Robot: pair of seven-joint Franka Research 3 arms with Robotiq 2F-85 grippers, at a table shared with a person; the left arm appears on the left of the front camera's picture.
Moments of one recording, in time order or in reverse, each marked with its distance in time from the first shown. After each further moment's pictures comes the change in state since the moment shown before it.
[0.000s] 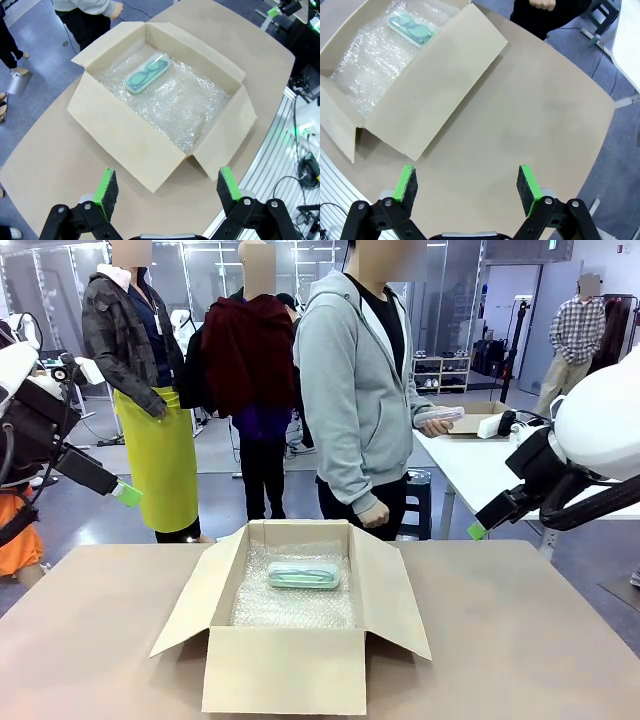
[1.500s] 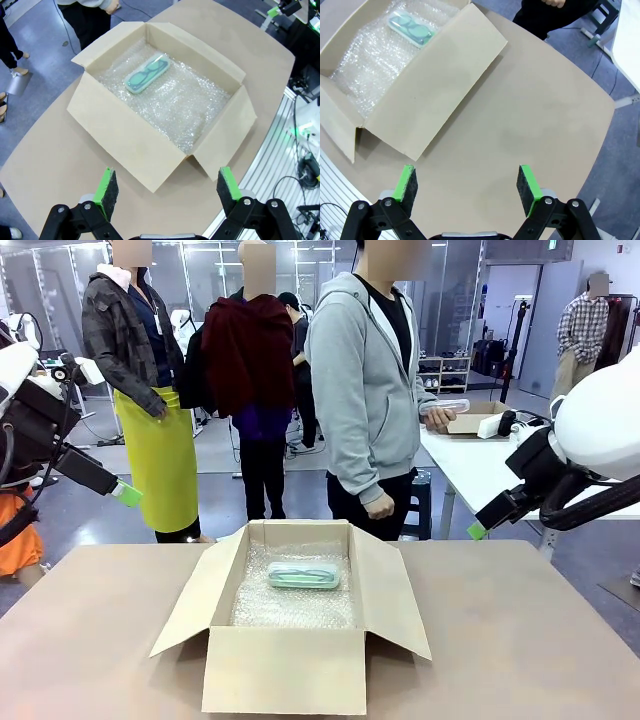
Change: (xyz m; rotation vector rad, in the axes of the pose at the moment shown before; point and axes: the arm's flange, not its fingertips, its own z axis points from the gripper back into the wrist) left arm 0.000 0.000 0.000 0.000 0.000 0.000; right arm 0.000 0.000 0.000 0.000 0.000 -0.001
